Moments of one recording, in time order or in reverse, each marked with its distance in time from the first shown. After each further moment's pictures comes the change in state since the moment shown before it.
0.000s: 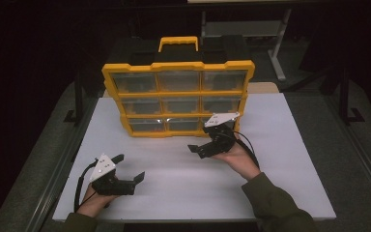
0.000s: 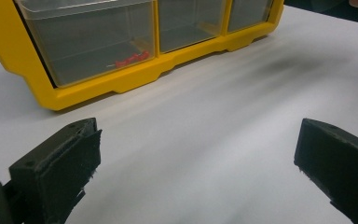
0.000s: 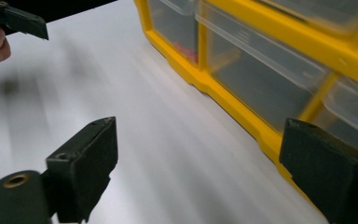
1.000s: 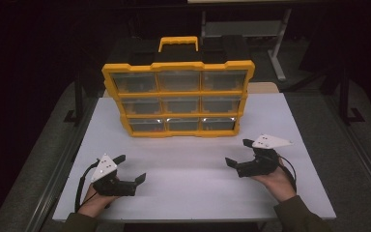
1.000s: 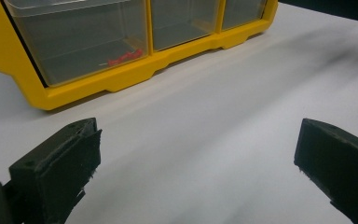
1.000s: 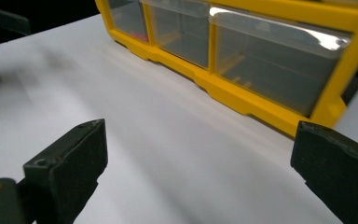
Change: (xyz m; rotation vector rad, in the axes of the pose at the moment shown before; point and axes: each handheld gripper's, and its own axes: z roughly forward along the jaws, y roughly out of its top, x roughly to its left) left arm -0.001 -0.001 0.001 0.014 -0.016 0.006; right arm -0.014 -0.088 -0.085 -0.151 -0.135 0.074
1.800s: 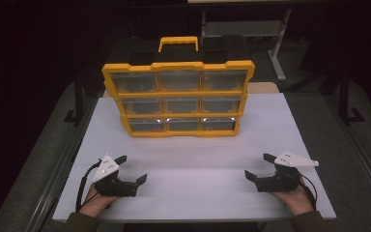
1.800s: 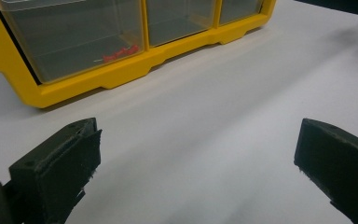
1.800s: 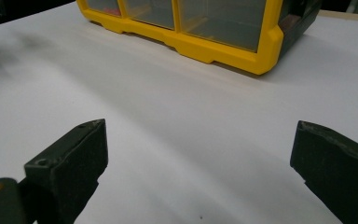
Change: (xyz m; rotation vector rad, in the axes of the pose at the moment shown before) left arm -0.002 -0.001 0.004 0.002 -0.008 0.012; right arm -0.010 -0.049 -0.042 -0.008 -0.080 0.066
